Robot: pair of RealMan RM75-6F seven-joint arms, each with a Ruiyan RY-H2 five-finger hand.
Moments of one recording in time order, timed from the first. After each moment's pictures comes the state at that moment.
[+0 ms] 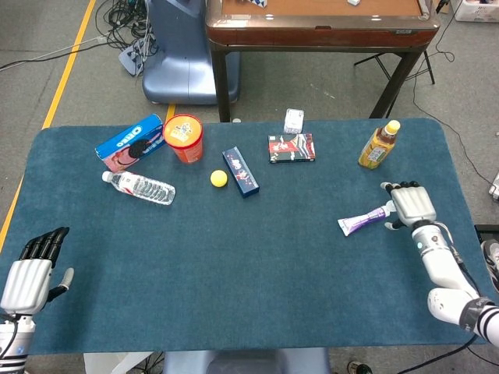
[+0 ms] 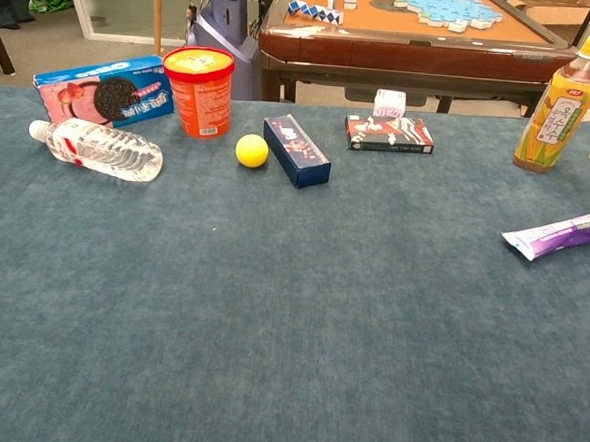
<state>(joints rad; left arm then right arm) -0.13 -1.19 -0.05 -1.61 1.49 1.49 0.15 0.62 -1.29 0.15 -1.21 -0.99 0.77 -0.35</state>
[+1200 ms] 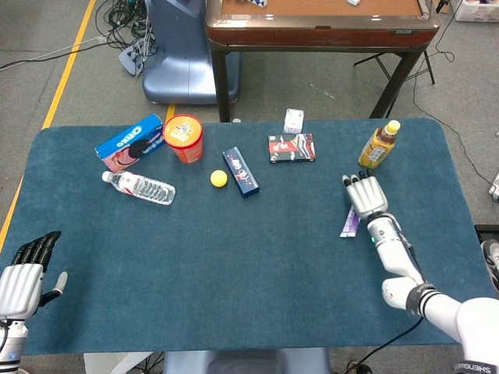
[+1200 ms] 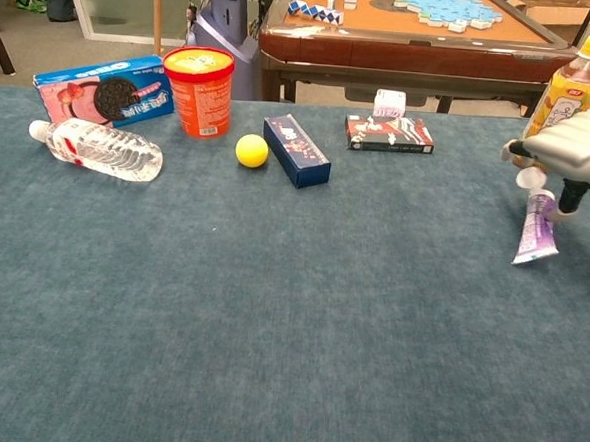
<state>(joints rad) -0.11 -1.18 -0.05 -1.59 1.49 1.50 0.07 0.76 -1.61 0.10 -0.91 -1.07 0.85 -0.61</state>
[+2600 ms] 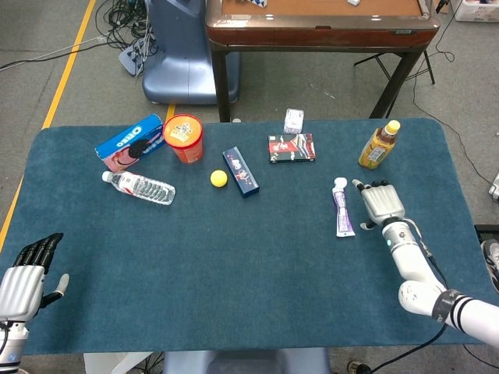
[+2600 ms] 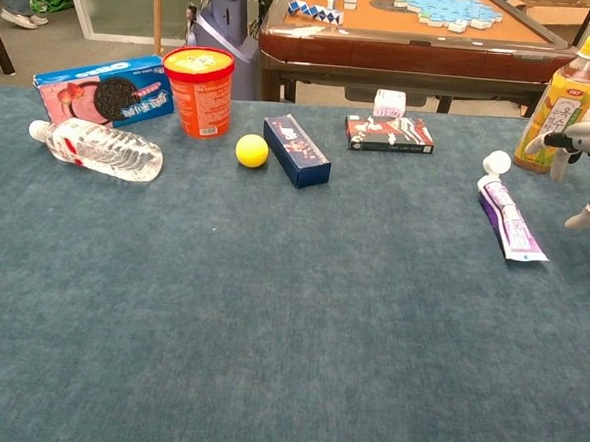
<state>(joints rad) -0.10 -1.19 -0.04 -1.57 1.51 1.51 0.04 0.74 -1.32 0.13 -1.36 -0.74 0.78 -0.61</state>
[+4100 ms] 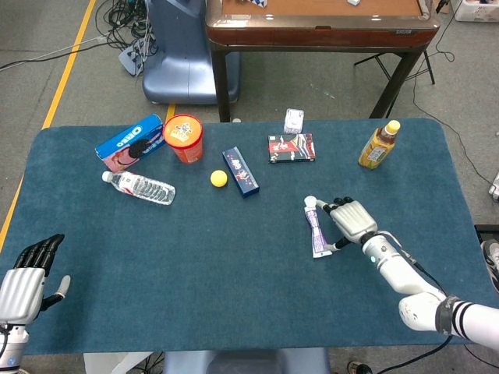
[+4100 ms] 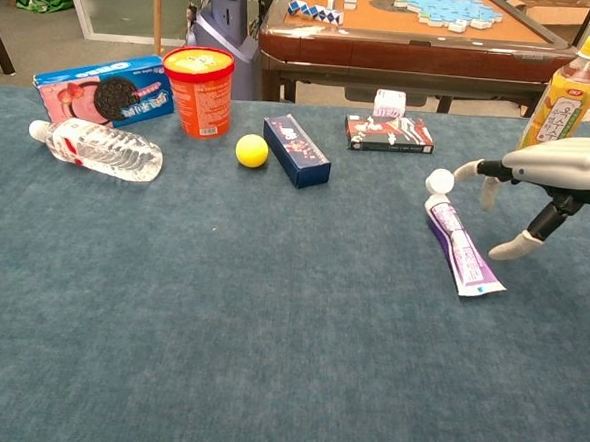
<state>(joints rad) -0.09 -1.18 -0.04 -1.60 1.54 1.52 0.06 0.77 -1.28 0.04 -1.47 -1.04 0.74 -0.38</state>
